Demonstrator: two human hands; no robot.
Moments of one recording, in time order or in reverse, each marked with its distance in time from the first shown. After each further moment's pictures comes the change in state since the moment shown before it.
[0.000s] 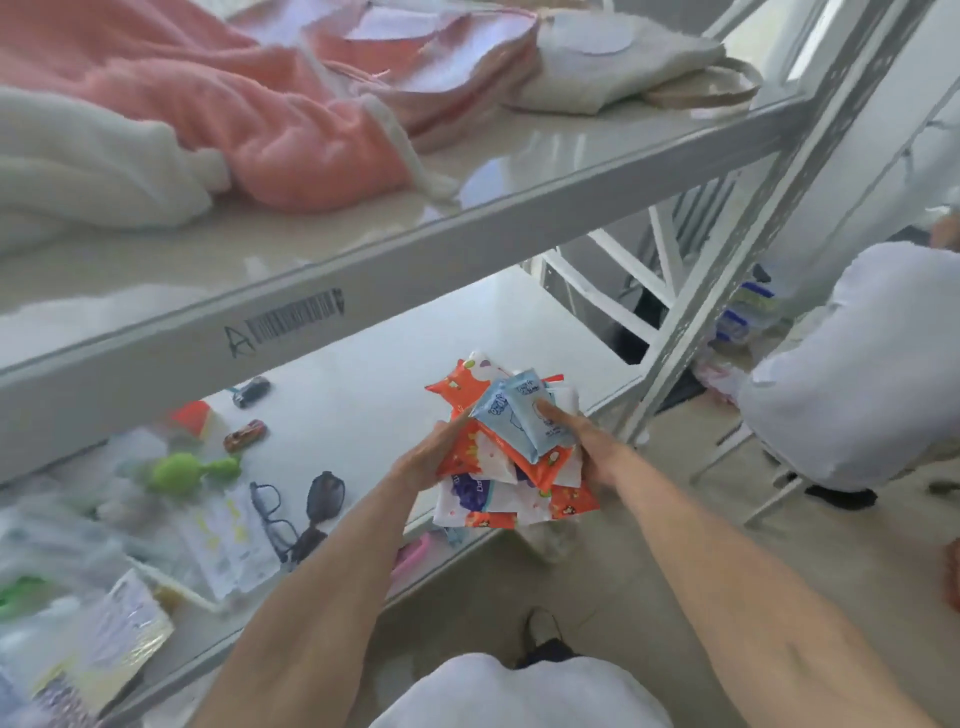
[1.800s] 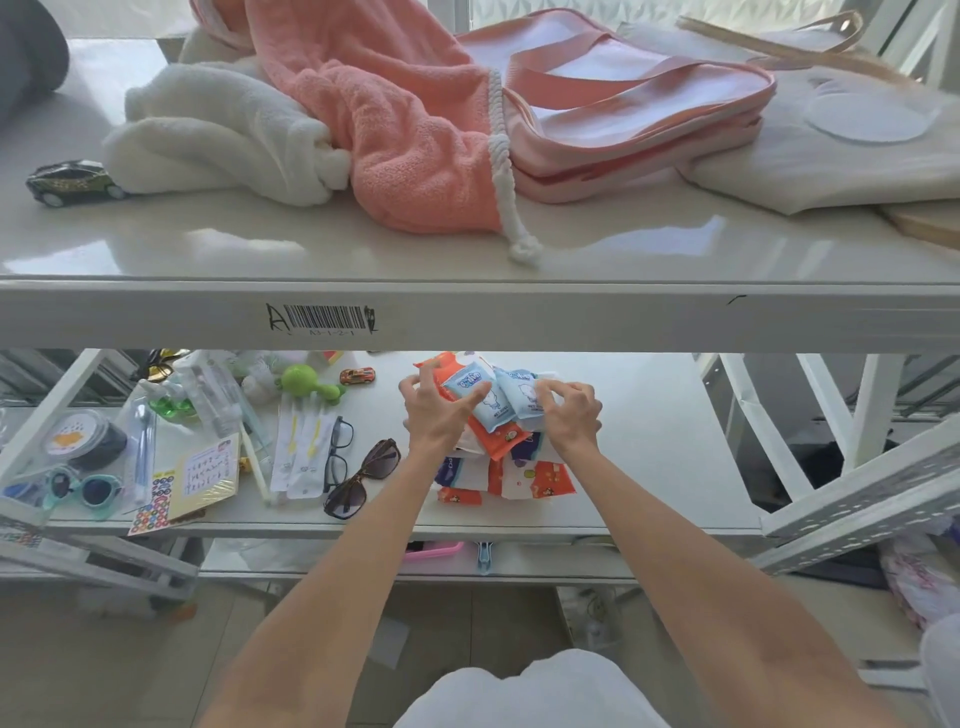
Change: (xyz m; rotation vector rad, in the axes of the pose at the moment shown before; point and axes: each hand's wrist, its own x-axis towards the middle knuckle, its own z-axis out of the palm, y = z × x) left_hand -0.019 0.036 -0.031 0.163 1.239 0.256; right_hand 0.142 -0.066 0.093 -0.933 0.165 -0.477
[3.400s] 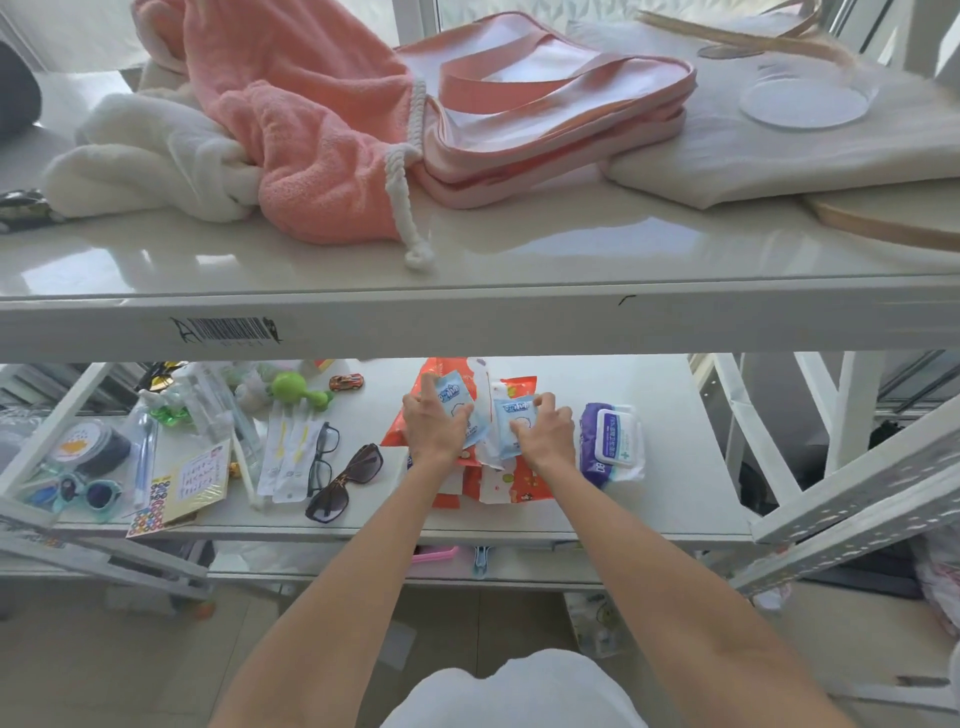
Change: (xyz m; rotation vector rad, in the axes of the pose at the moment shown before) left_hand -0.021 0.019 0.040 0.317 0.112 0.004; right_hand 0.014 0.042 0.017 -0.132 -0.088 -0.042
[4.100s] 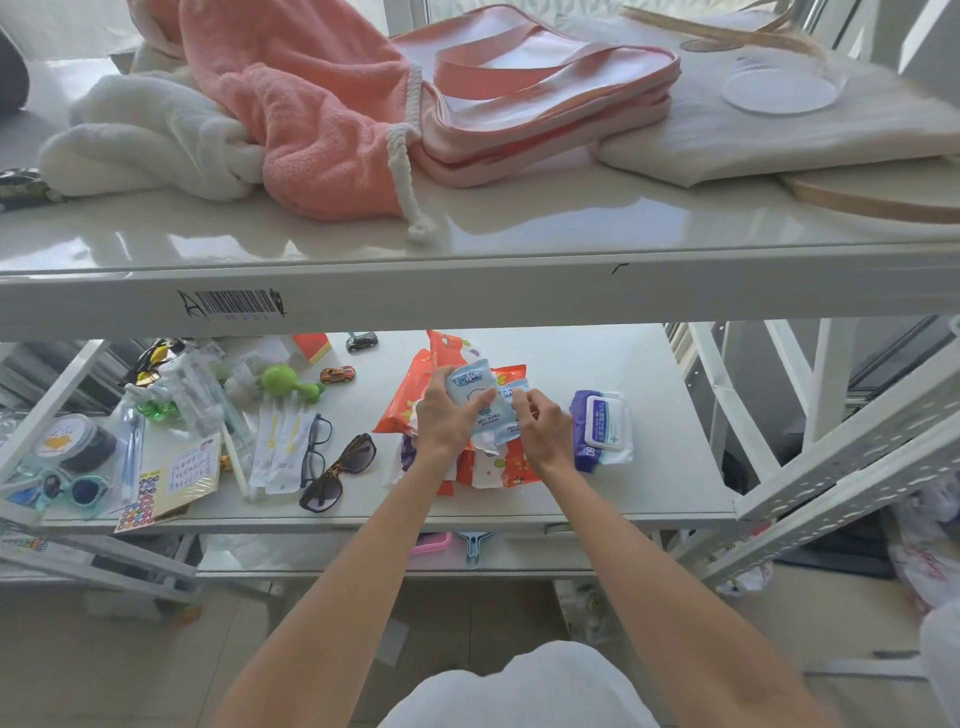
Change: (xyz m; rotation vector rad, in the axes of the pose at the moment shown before) left_hand -0.026 0.013 -0.009 -0.367 -0.121 0.073; right_hand -0.039 -0.006 -0.022 0.318 0.085 -0.122
